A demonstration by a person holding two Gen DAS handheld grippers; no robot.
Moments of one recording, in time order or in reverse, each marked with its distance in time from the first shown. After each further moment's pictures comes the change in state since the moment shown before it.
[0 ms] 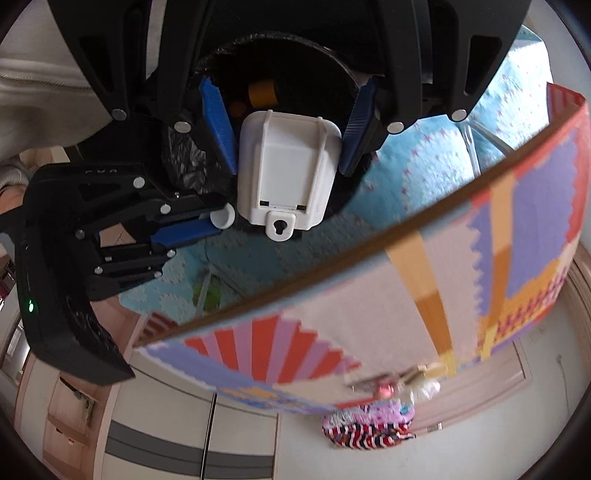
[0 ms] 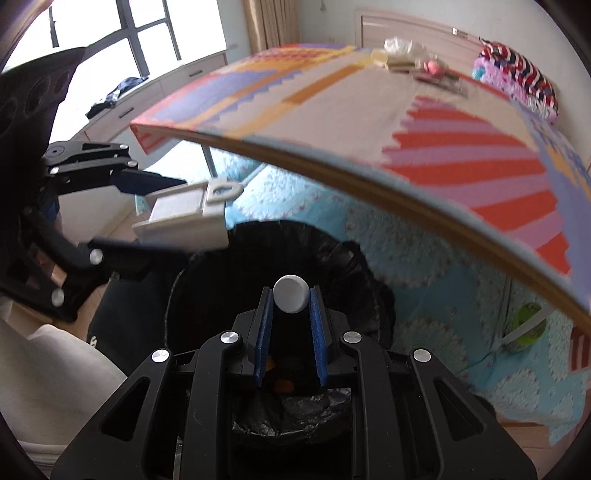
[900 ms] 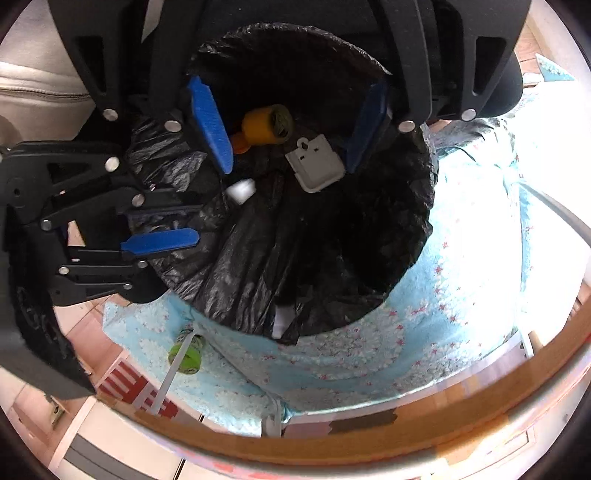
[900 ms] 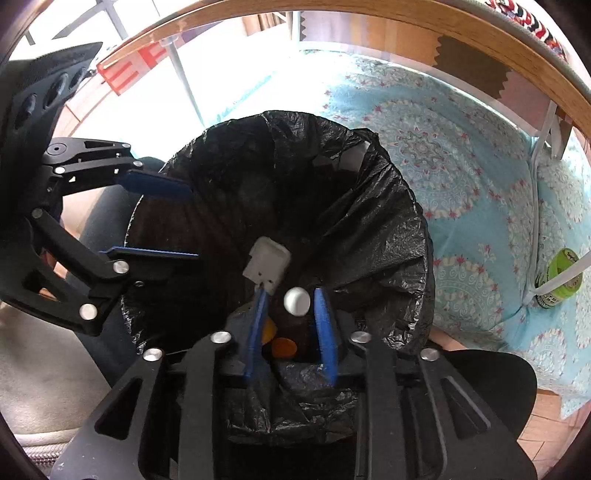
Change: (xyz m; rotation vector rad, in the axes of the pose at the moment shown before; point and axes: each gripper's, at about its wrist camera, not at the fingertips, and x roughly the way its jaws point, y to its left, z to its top) left arm 0.080 0.012 -0.031 -0.109 0.190 -0.067; right arm 0.055 -0.007 -0.030 0.047 0.175 0.009
